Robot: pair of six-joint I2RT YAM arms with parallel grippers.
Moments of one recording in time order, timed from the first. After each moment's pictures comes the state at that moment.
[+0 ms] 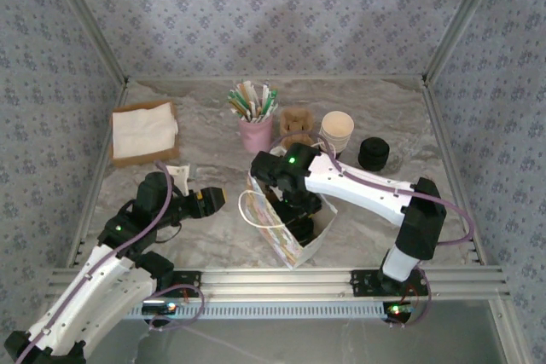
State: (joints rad) left arm -0.53 0.56 0.59 -0.64 0.25 -0.68; right arm 1.06 1.67 1.51 -1.46 -0.11 0.43
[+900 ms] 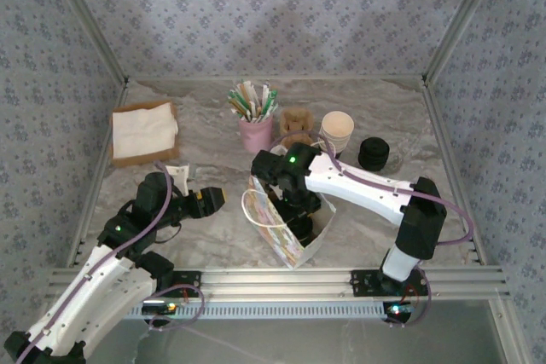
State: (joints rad) left arm -0.53 0.56 0.59 -0.64 0.25 -0.68; right arm 1.05 1.67 1.50 -1.43 -0.11 0.43
